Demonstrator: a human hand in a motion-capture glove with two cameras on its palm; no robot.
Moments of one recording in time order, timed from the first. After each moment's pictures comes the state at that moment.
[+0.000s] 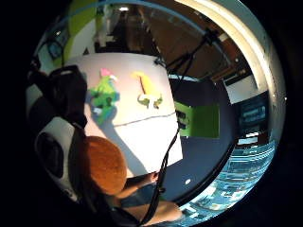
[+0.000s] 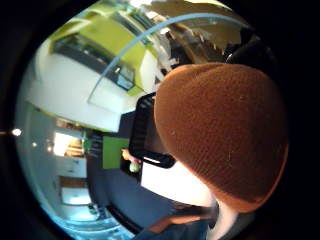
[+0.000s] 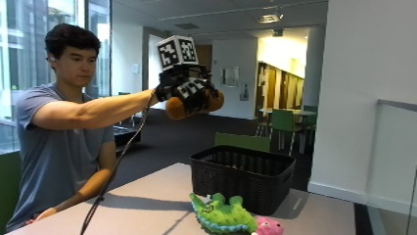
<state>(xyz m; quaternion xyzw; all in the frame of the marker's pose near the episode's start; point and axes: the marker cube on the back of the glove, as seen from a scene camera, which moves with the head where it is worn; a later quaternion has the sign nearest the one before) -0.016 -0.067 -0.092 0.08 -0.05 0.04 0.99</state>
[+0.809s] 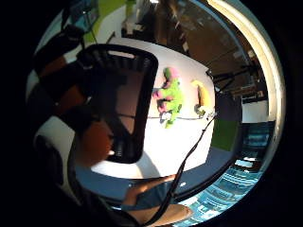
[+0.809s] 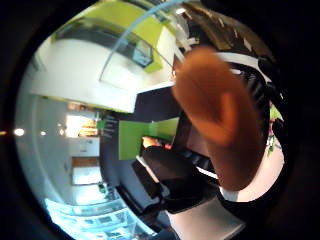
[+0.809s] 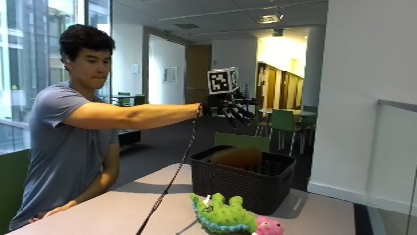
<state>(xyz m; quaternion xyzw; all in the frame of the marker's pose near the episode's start) -0.234 -0.106 -0.032 -0.01 -0.13 -0.05 0.99</state>
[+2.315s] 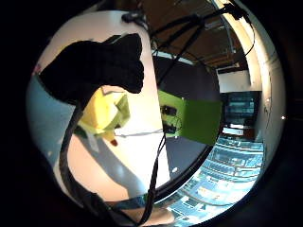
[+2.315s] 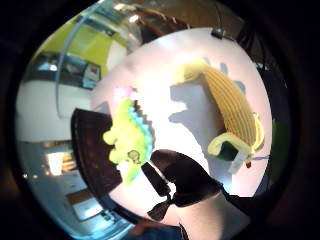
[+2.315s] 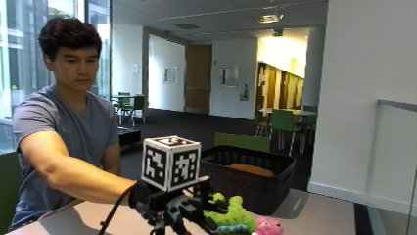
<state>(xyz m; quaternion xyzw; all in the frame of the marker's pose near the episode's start) 0.202 -0.147 0.172 -0.08 0.01 0.12 0.99</state>
